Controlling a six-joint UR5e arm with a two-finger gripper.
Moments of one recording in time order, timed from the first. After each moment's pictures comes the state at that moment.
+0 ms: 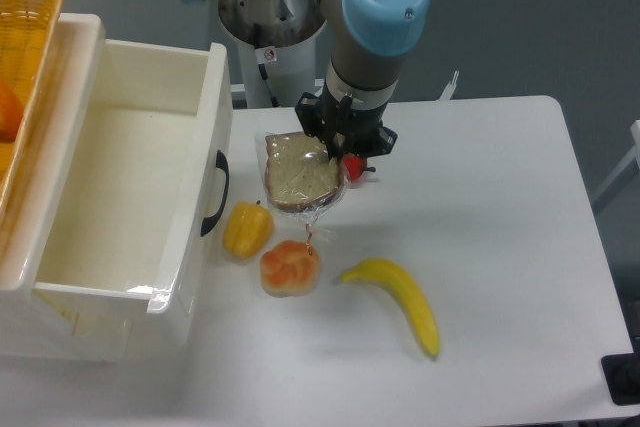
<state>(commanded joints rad) 2.50 -1.74 -1.47 -1.61 1.51 0.92</state>
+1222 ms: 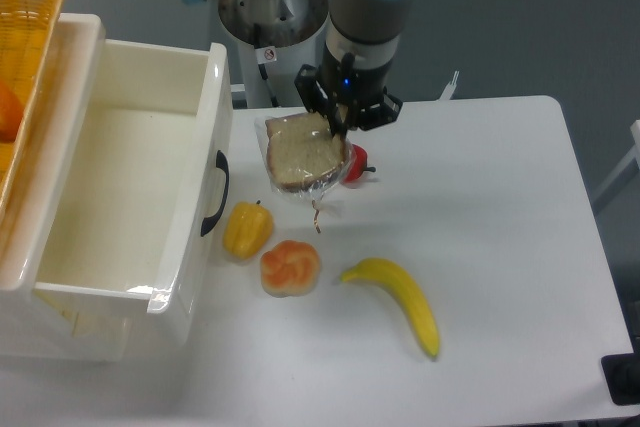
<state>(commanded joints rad) 2.51 -1.63 -1.45 -1.69 1.50 0.87</state>
